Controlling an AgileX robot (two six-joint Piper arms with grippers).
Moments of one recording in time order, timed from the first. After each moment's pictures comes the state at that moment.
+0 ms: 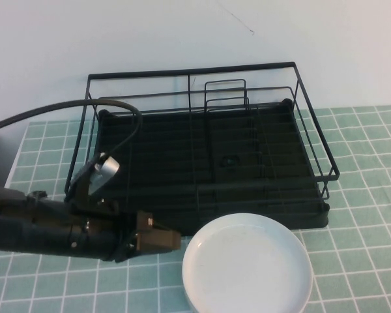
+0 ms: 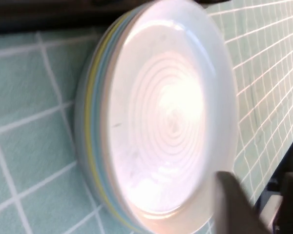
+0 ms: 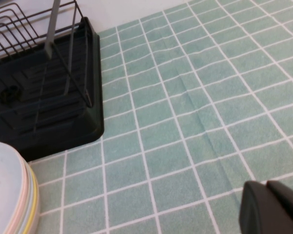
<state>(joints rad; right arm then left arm) -0.07 -0.01 0.01 0.17 0.49 0.11 -0.23 1.52 -0.74 -1.35 0.92 0.87</state>
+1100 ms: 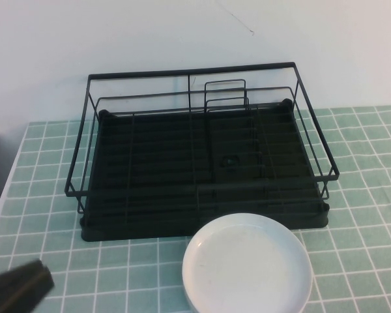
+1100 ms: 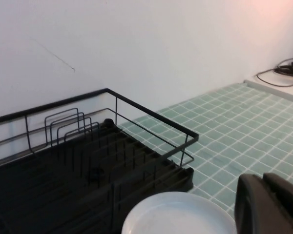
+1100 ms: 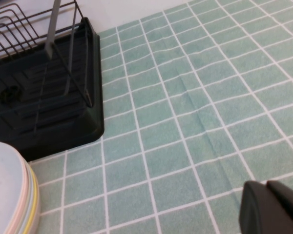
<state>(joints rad) -0.07 -0.01 0.01 0.17 0.49 0.11 -0.23 0.30 -0.57 -0.97 0.72 0.74</state>
